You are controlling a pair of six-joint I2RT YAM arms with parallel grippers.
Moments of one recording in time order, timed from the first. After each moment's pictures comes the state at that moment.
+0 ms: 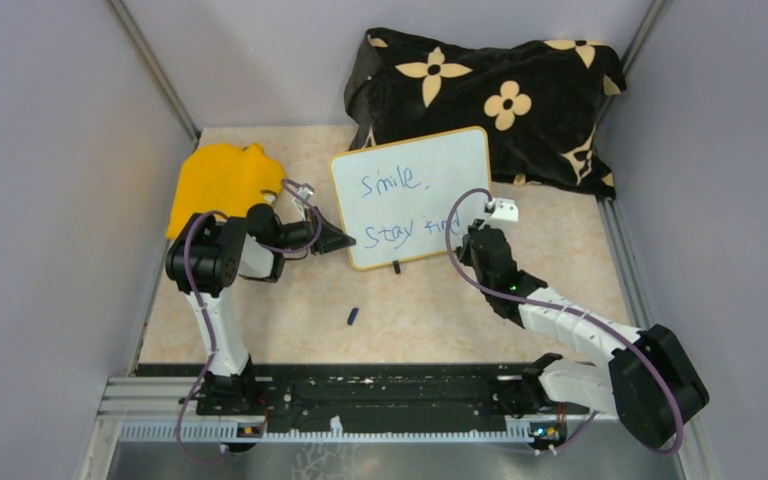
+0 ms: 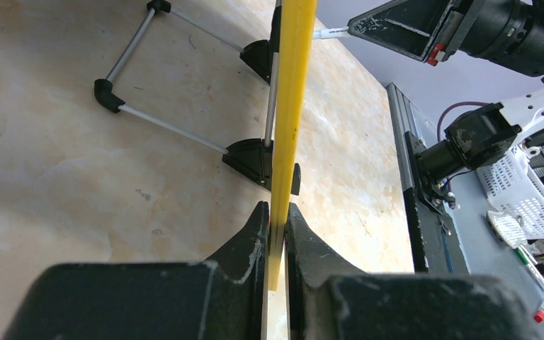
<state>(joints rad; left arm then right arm) -0.16 2.03 0.68 1.34 1.18 -0.64 0.58 1.11 0.49 0.19 0.50 0.46</state>
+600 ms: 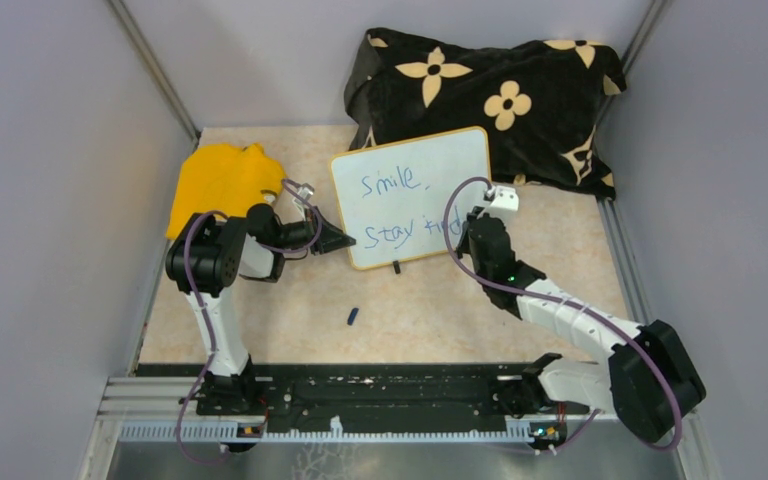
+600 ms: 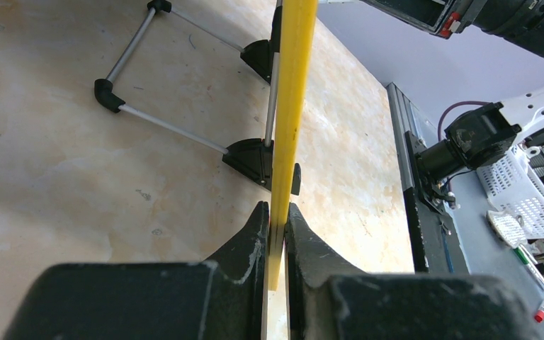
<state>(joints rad) -0.16 2.03 0.68 1.34 1.18 -0.64 0.58 1.14 0.57 0.19 0.55 0.43</state>
